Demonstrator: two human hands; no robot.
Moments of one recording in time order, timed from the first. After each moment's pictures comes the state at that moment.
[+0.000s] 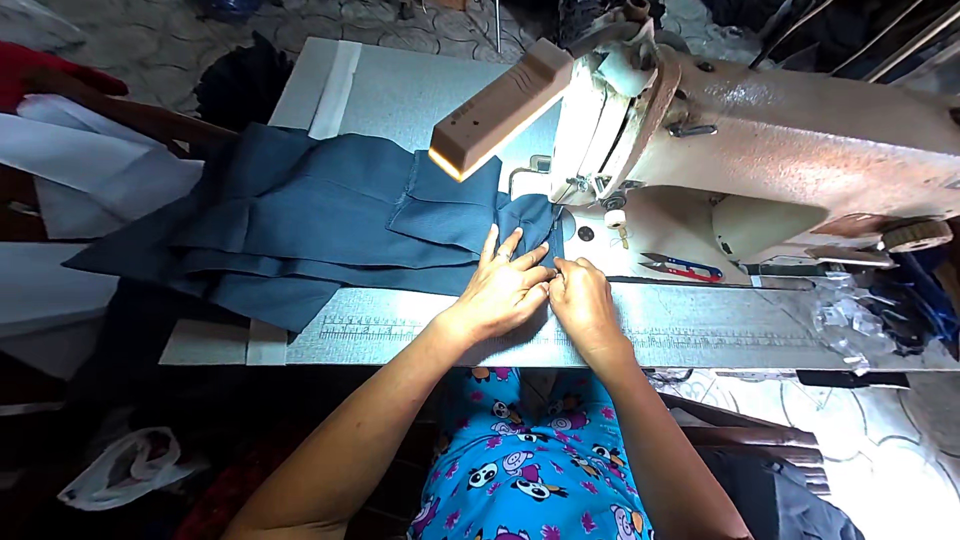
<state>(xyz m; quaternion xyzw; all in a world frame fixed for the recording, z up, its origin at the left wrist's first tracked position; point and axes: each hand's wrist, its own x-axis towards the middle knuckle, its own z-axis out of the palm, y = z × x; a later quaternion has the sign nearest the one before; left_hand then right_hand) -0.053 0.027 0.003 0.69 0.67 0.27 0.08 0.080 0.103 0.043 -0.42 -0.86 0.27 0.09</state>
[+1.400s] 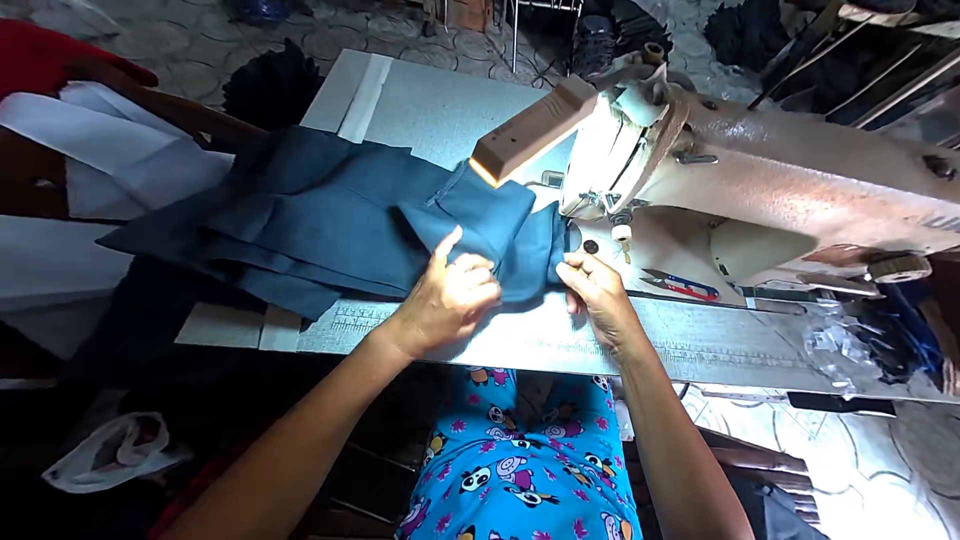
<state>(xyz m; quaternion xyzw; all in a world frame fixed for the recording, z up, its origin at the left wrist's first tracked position) -0.096 -0.030 0.013 0.72 0.61 0.30 -0.11 0.095 0.126 0.036 -0.30 -0.65 0.67 0.22</state>
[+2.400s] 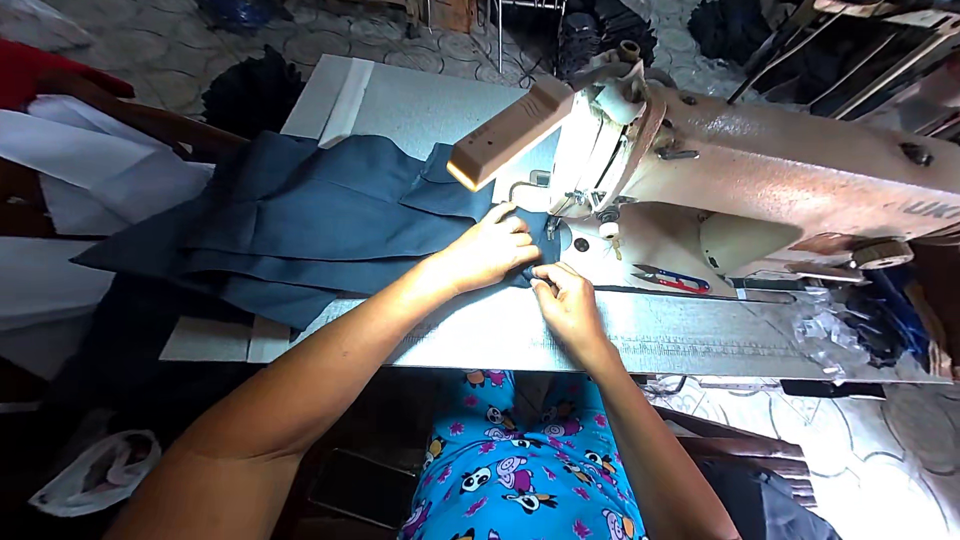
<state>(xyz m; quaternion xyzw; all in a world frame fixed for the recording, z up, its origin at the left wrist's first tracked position) -0.116 0.063 0.024 0.83 0.53 0.19 -0.05 0.081 0.109 0.011 -0.26 -0.84 0.38 0.30</state>
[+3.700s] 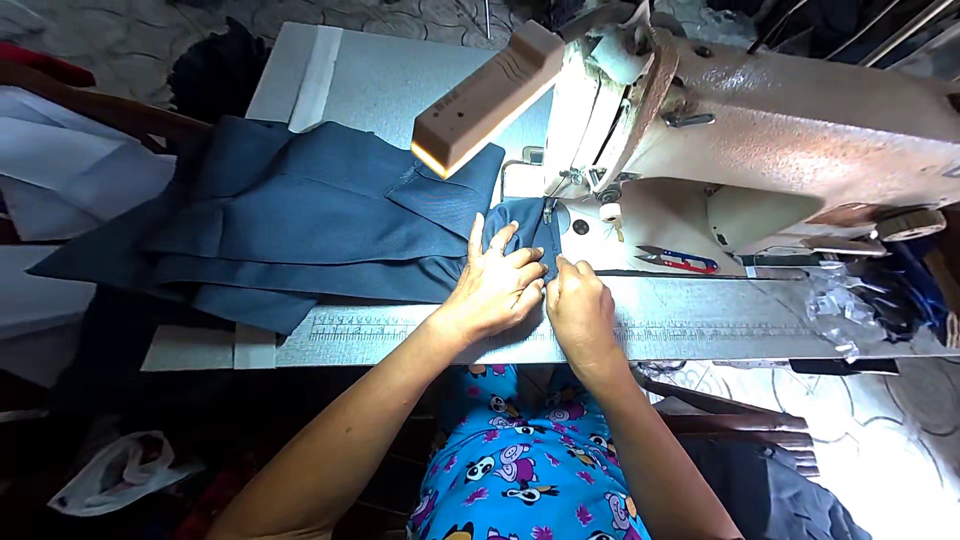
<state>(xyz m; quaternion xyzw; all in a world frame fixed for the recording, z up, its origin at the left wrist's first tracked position) -0.052 0.027 0.005 0.70 0.66 0.25 0.01 0.084 0.086 0.030 -0.44 -0.87 0.15 0.15</state>
